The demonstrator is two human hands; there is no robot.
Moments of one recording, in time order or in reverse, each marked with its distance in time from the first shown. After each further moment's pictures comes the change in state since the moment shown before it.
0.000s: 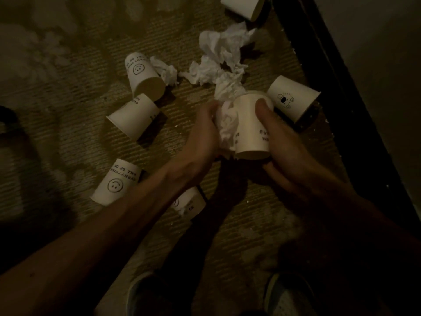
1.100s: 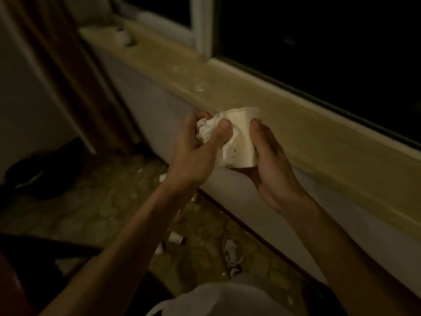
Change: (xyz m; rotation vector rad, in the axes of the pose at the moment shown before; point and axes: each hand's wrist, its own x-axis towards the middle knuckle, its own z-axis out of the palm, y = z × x) left_hand -0.764 0.579 0.274 0.327 -0.575 0.679; right_hand -0.871 -0.471 0.072 0.263 0.339 -0.711
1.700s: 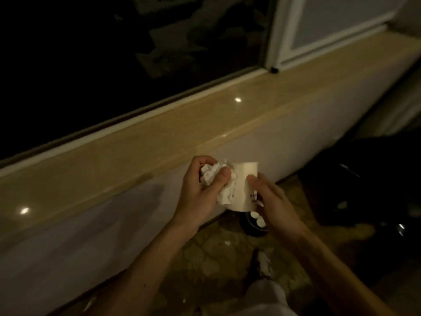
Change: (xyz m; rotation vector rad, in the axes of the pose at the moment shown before) left_hand -0.218 -0.071 0.398 0.094 -1.149 -0.072; right_hand -0.363 0.045 -0.312 0.208 1.047 -0.089
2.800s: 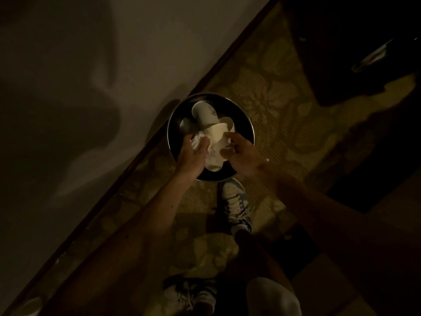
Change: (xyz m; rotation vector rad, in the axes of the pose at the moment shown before) left_hand 0.177 -0.667 0.303 0.381 -0.286 -0.881; right_hand 0.348 0.539 -0.343 -0.255 0.226 0.645
